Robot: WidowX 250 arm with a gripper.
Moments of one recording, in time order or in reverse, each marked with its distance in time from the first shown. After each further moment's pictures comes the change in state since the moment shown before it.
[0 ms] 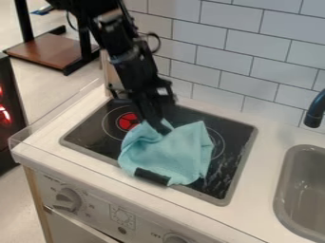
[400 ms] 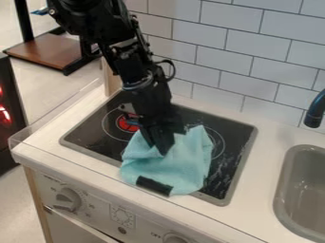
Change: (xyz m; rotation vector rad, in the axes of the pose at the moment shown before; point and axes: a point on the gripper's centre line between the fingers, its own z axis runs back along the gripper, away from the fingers) arm -0.023 -0.020 -0.020 0.000 0.038 -0.097
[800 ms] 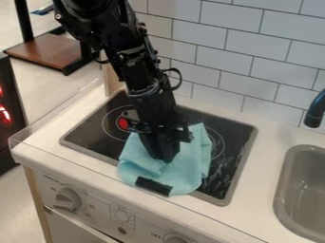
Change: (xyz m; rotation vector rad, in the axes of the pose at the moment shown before) arm -0.001 -0.002 -0.004 0.025 0.003 0.042
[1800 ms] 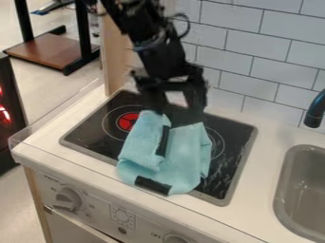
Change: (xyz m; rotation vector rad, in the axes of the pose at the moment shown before) arm 0.035 -0.017 0.064 -0.046 -0.176 0.042
